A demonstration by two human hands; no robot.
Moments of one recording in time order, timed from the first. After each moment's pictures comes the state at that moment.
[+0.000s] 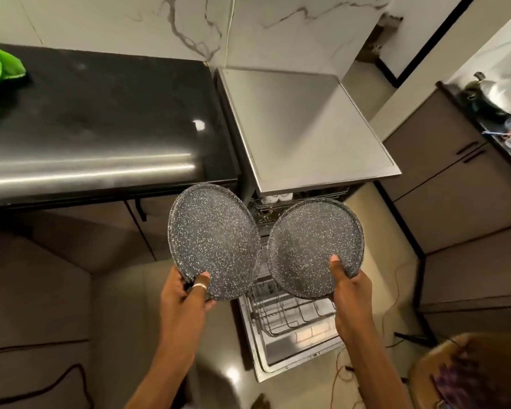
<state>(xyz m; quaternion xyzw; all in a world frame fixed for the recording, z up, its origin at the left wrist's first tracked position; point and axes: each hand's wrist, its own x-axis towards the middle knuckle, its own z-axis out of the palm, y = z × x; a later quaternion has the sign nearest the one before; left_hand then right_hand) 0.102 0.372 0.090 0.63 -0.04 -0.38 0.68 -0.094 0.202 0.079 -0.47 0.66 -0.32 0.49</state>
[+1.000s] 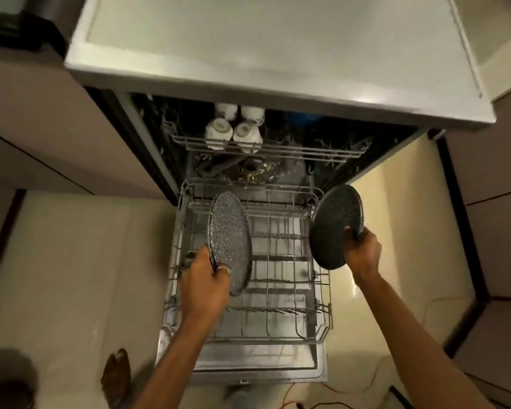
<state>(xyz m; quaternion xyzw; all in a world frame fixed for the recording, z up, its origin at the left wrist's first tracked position) -0.156 0.021 -0.221 0.88 -0.03 -0.28 0.39 -0.292 -0.252 -0.290 -0.70 0.62 -0.10 0.34</state>
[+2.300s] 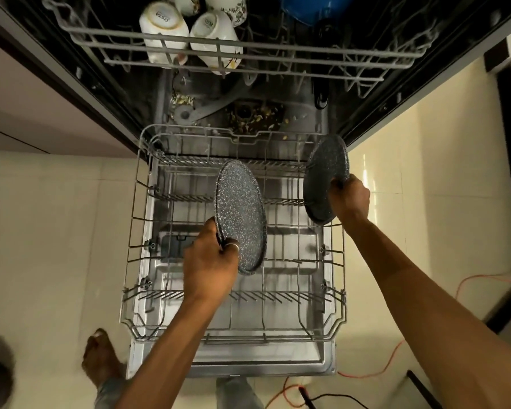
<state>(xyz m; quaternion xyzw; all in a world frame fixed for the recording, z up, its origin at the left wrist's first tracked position) -0.179 -0.056 -0.356 0.88 -0.06 -0.33 0.33 -0.250 -0.320 -0.447 -0.73 0.59 0.00 0.36</state>
